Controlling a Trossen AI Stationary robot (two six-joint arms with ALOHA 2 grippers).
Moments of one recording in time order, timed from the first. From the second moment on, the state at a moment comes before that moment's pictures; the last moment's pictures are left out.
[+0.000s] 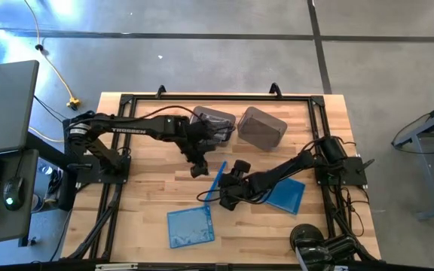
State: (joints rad) left arm 0.08 1.59 1.33 -0.73 0.45 -0.36; right arm 0.31 2.02 1.24 -0.36 0.55 0.52
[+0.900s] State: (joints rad) left arm -0.18 1.60 1.35 -0.75 0.13 -0.60; right arm 0.31 2.02 1.24 -0.36 0.55 0.52
